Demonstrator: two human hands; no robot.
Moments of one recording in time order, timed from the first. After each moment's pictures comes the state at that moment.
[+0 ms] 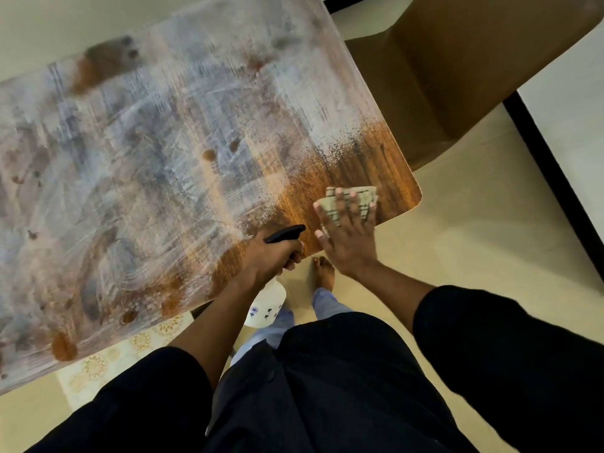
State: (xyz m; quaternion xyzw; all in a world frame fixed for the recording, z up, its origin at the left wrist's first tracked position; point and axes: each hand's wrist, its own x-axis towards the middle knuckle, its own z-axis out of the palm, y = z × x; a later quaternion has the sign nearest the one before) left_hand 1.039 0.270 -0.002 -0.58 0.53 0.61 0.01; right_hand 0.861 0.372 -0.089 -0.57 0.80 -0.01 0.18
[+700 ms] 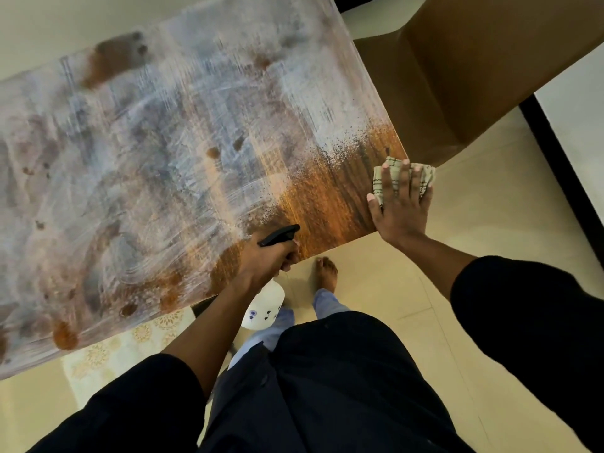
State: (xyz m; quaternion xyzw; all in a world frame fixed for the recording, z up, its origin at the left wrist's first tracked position) left_hand 1.039 0.276 -0.002 -0.60 0.52 0.61 -0.03; right_hand 0.751 0.367 -0.095 -0.45 0.88 0.00 0.15
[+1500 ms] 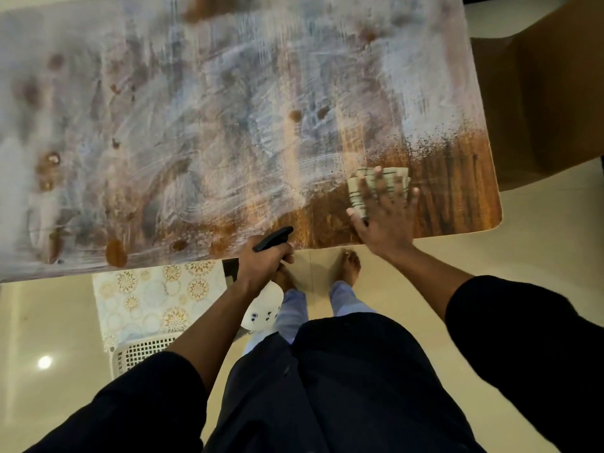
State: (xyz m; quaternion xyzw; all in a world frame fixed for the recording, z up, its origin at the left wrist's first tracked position) left_hand 1.169 0.304 -0.007 -0.70 0.39 0.58 -0.14; right_hand 0.889 0.319 -0.093 -0.64 0.76 0.00 0.14
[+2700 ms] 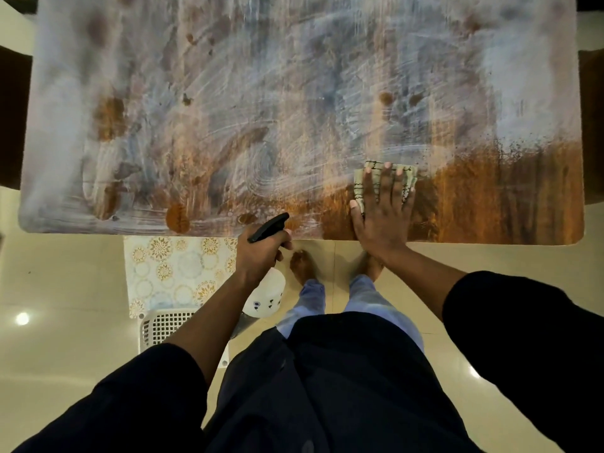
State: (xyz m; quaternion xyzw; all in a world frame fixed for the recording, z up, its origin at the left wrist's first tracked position) left_hand 1.328 0.292 -0.013 -0.69 0.36 0.58 -0.25; right_hand 1.070 0.286 -0.092 -0.64 0.75 0.00 0.13
